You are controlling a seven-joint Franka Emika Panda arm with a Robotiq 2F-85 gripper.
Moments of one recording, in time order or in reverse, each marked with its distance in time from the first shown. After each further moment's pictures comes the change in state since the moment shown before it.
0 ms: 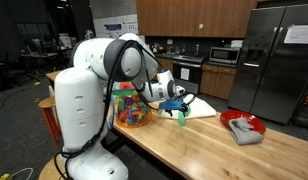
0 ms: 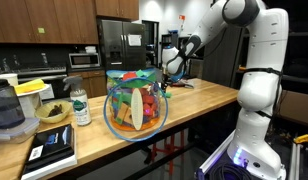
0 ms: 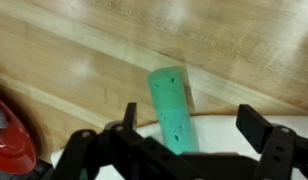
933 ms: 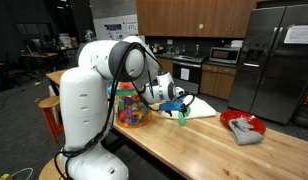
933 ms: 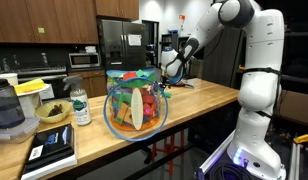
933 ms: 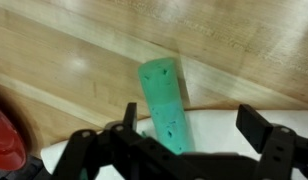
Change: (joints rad) arm 0.018 0.042 -0.015 0.011 -0.008 0.067 0.016
